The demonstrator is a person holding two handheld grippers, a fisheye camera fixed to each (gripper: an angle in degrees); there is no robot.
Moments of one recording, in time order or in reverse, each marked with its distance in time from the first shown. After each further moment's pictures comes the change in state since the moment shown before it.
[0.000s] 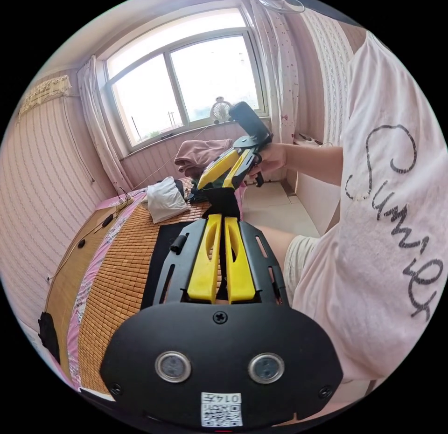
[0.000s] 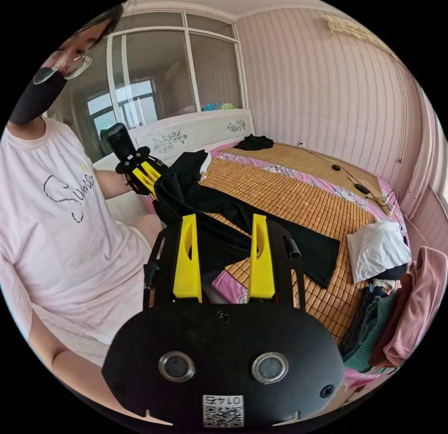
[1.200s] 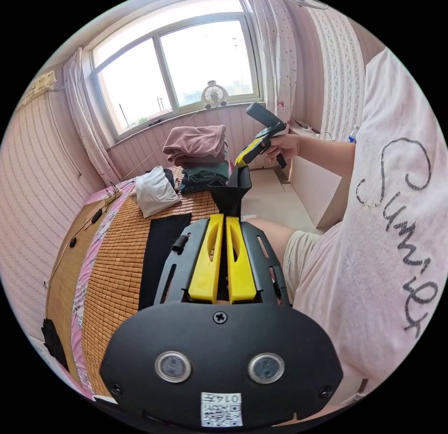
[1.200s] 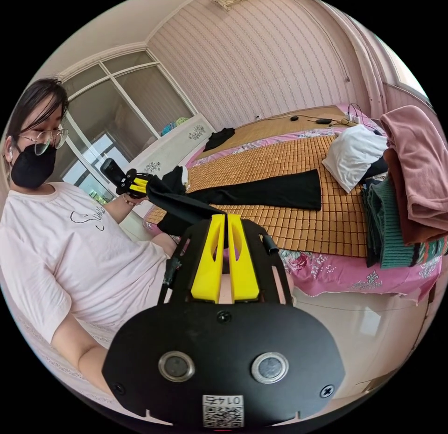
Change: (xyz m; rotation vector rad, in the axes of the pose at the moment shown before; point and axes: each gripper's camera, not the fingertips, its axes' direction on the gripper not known) left arm -0.039 -0.061 0.070 -0.105 0.065 0.020; right arm 0.143 0.113 -0.092 0.031 -0.063 0.470
